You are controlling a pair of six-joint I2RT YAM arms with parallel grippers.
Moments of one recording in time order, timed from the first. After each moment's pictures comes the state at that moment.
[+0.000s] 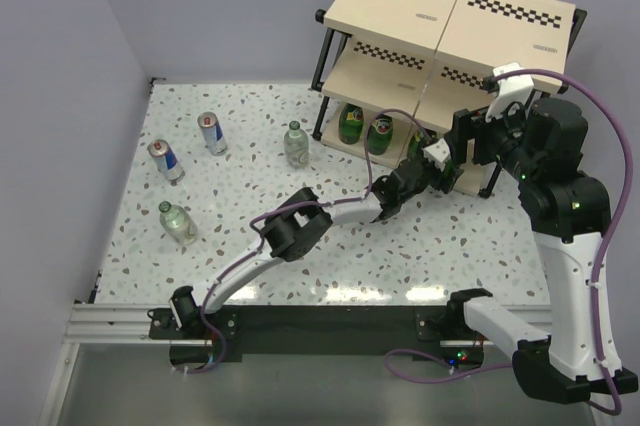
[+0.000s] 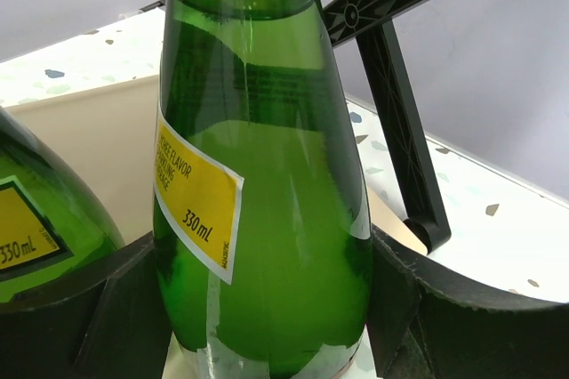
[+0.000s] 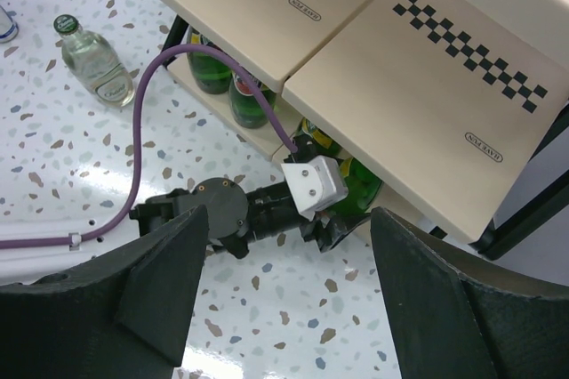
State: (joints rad) left arm -1.02 2.73 2.14 0.64 -0.12 -0.09; right arm 0.14 1.00 1.57 -0.93 -0.09 -0.12
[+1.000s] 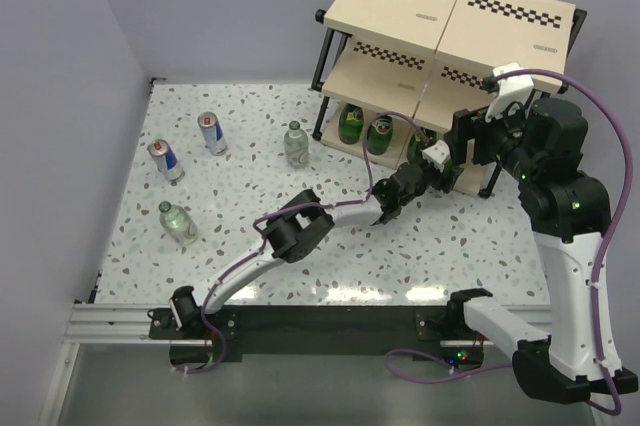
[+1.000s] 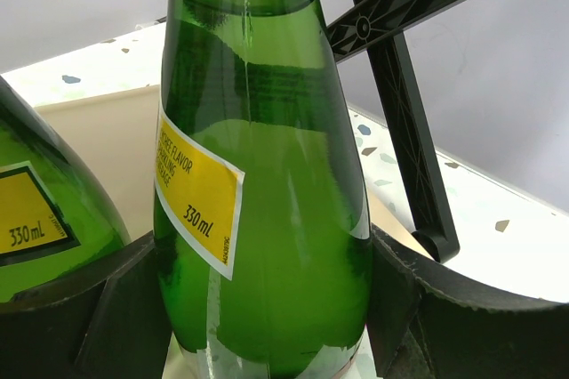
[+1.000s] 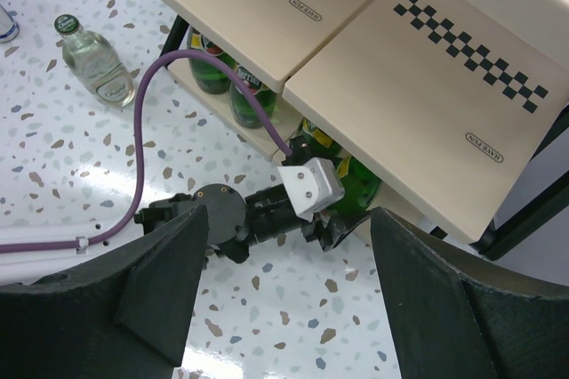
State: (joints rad) left arm -1.03 2.76 2.15 0.70 -0.16 -0.09; right arm 0.14 1.00 1.57 -0.93 -0.10 -0.12
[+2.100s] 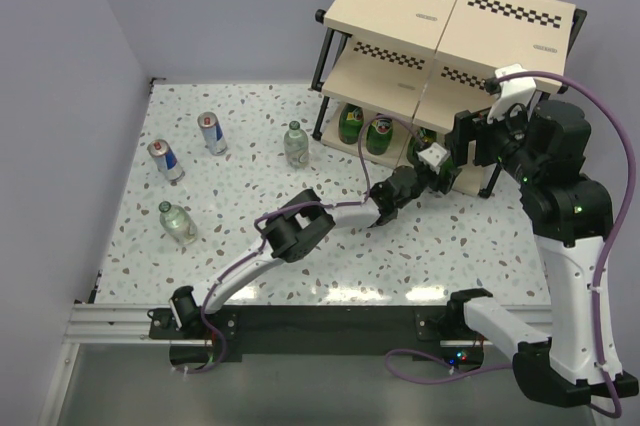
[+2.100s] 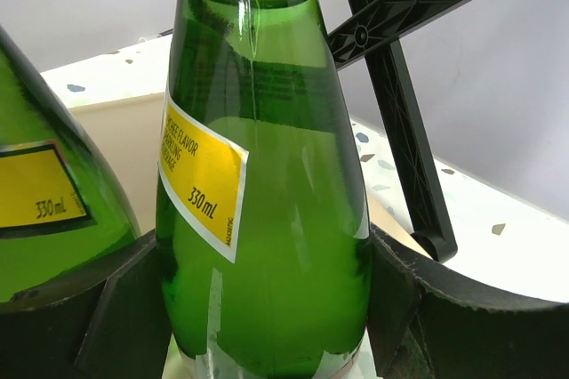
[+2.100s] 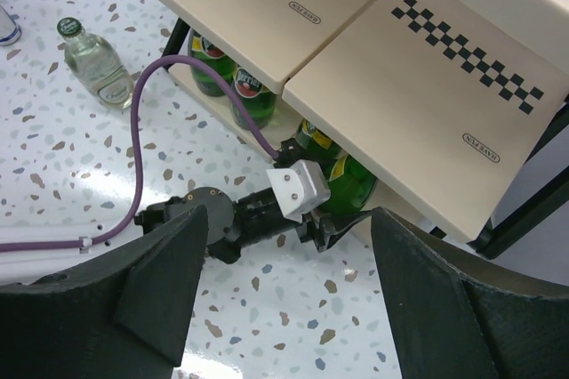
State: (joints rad) left arm -1.03 2.75 2.09 0.80 -0.16 -0.09; right arm 0.14 0.99 1.57 -0.93 -0.10 -0.13
